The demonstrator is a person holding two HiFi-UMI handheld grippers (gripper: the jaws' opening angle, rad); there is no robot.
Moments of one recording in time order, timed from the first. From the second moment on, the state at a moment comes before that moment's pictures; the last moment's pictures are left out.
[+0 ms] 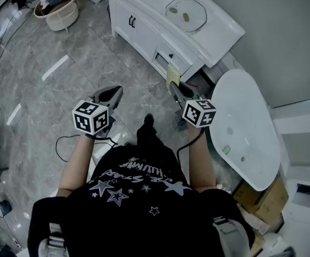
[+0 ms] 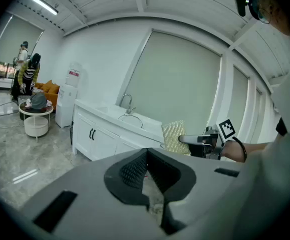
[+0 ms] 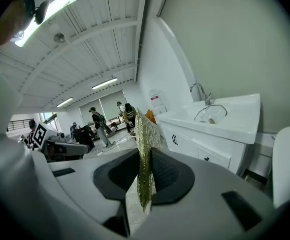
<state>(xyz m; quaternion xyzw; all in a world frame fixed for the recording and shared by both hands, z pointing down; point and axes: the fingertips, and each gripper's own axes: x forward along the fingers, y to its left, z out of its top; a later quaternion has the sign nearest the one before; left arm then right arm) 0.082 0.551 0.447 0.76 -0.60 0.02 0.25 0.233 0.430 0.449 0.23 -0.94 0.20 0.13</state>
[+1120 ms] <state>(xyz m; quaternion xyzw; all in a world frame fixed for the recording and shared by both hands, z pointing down) 0.073 0.566 0.468 0.73 -0.61 0.00 0.29 0.200 0.448 0.468 0.21 -0.95 0.17 0.17</state>
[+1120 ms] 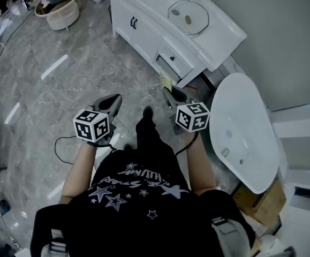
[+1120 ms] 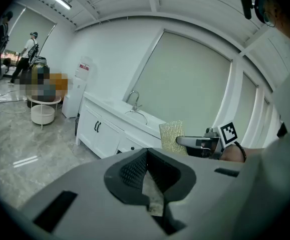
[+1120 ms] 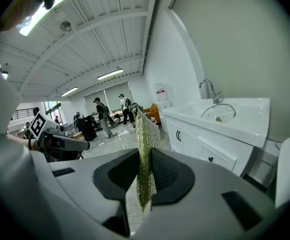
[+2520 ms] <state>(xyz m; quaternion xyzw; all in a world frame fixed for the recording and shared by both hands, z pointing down) -0.002 0.191 0.454 0.74 -0.61 0.04 0.29 0.154 0.052 0.458 0.25 -0.94 0.18 0.14</state>
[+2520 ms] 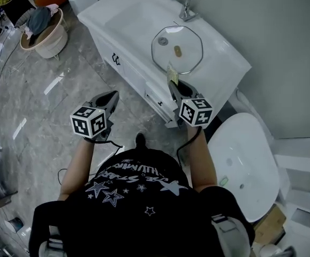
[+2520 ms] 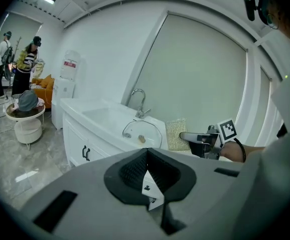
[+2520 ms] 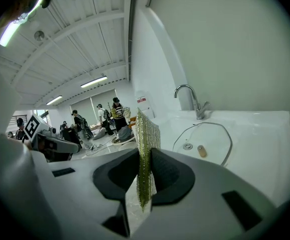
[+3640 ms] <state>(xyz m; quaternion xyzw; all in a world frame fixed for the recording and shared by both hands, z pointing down) -0.076 -0.043 0.458 0.80 -0.53 0.05 0.28 0.124 -0.128 0.487 0.37 -0.89 0.21 0.17</state>
